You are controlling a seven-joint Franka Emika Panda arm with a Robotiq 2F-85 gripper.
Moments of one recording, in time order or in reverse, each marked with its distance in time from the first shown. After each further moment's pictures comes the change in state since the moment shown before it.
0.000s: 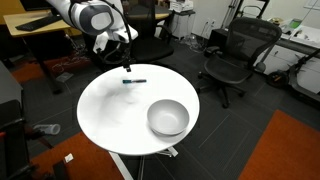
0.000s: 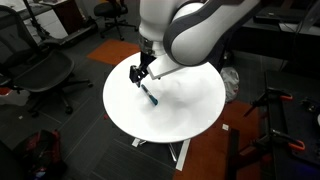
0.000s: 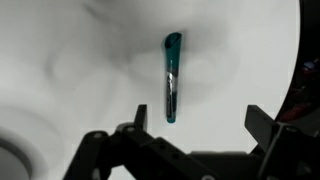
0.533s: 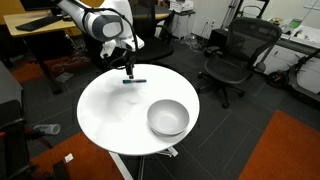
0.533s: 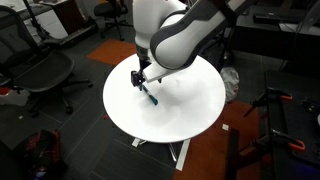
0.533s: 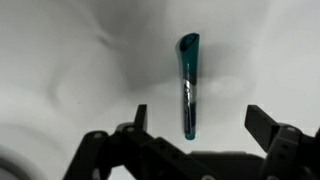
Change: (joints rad) arm -0.003 0.121 -0.022 0.136 0.045 -0.118 0.000
